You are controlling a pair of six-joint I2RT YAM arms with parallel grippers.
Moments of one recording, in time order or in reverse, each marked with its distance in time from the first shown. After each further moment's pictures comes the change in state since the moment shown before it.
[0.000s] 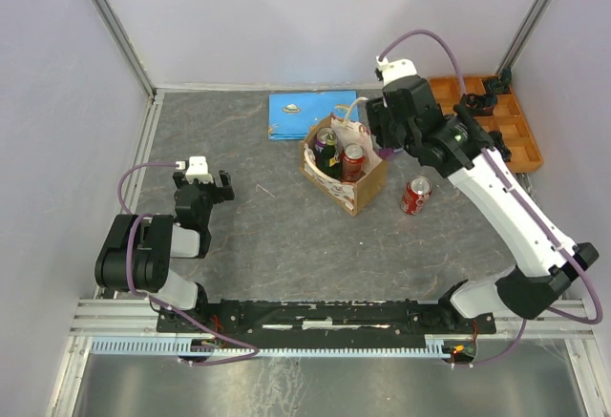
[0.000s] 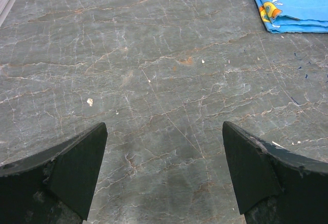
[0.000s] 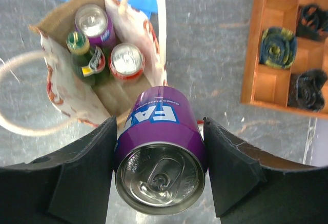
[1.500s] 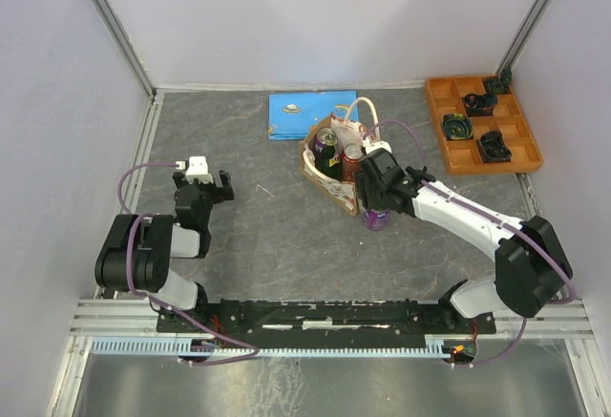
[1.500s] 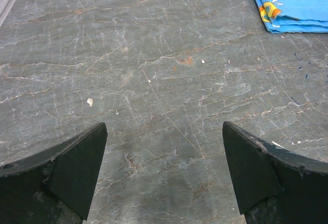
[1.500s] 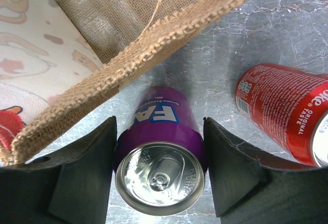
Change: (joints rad) left arm 0.000 0.000 0.000 0.000 0.000 0.000; right arm -0.003 -0.012 -0.800 0.421 -0.150 0.202
